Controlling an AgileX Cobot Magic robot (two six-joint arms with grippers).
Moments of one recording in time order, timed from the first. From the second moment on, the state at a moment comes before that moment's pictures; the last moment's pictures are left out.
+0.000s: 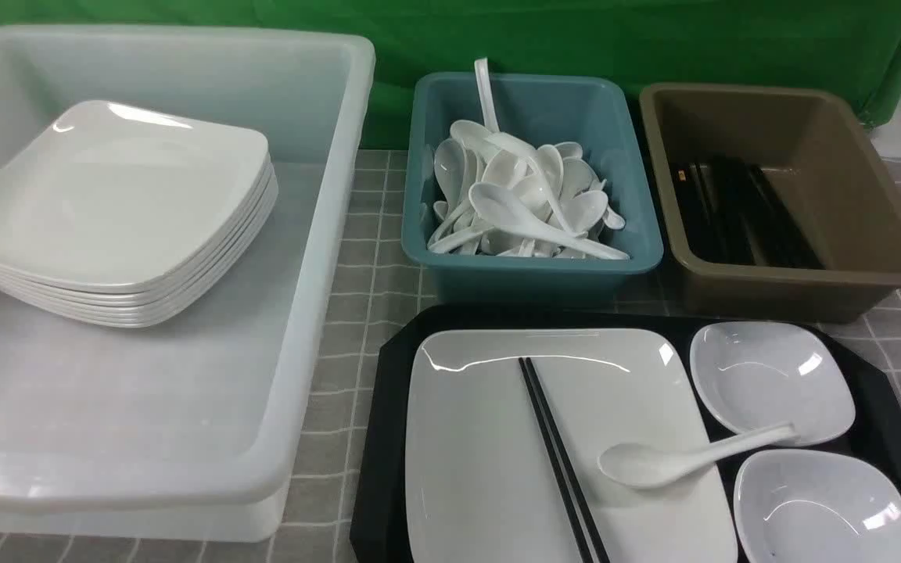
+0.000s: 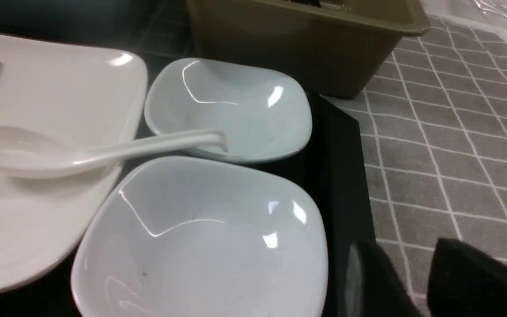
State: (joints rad) right arm -0.03 0.00 0.01 0.08 0.27 -0.23; left arm 0.01 0.00 0.01 -0.05 0.23 0.16
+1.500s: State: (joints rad) right arm -0.03 0.00 0.01 0.44 -0.09 0.34; left arm 0.01 0.00 0.01 -0.27 -0.47 -0.40
